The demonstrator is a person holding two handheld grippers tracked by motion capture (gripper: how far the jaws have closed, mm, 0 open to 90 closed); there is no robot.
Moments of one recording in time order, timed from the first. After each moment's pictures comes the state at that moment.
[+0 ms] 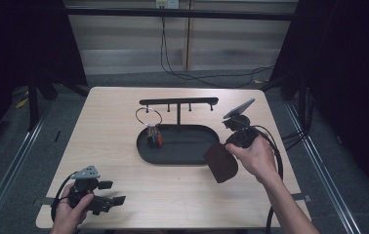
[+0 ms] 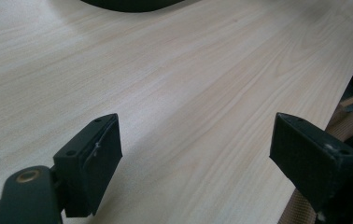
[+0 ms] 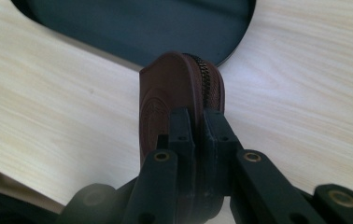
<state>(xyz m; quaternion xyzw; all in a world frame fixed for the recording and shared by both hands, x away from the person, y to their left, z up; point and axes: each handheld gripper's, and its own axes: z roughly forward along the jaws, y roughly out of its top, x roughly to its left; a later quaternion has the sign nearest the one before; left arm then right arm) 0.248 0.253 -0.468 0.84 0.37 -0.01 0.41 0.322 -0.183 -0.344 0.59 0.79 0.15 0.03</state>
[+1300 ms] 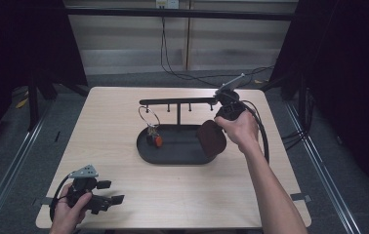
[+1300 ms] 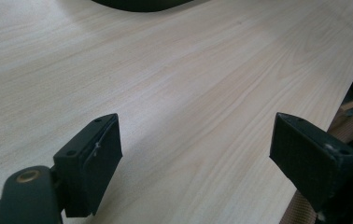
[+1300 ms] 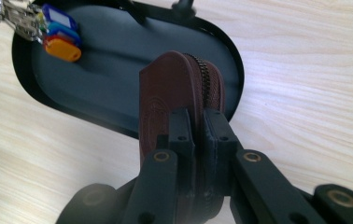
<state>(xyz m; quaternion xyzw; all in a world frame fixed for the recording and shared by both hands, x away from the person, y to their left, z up) 0.250 0.258 -0.468 0.83 0.38 -0.02 0.41 0.393 -0.169 -0.331 0.63 0.76 0.16 0.03</state>
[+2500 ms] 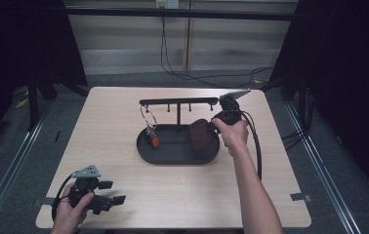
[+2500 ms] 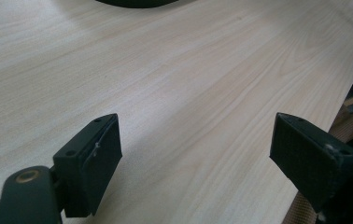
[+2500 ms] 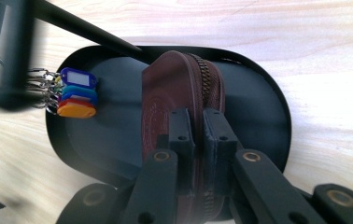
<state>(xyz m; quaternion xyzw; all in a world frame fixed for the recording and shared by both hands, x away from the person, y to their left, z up) 0.250 0.253 -0.469 0.84 0.37 -0.02 0.40 0.416 -0.185 -0.398 0.68 0.68 0.29 -0.04</state>
